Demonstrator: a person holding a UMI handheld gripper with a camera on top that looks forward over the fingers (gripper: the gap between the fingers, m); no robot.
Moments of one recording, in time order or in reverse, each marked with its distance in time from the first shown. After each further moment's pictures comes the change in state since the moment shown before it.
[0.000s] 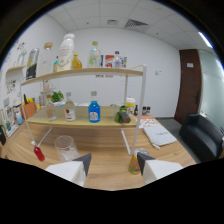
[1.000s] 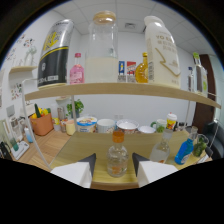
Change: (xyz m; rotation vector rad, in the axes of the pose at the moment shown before) arm -0.246 -0.099 0.122 0.081 -0.146 -0.013
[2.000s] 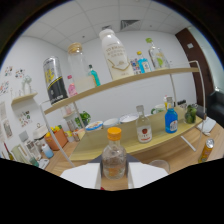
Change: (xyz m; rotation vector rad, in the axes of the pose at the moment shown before) arm 0.006 0.023 -0.081 0.041 -0.090 0.300
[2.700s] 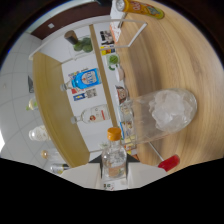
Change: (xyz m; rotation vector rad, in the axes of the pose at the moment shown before) arm 0.013 0.011 -0.002 -0.036 -0.281 1.471
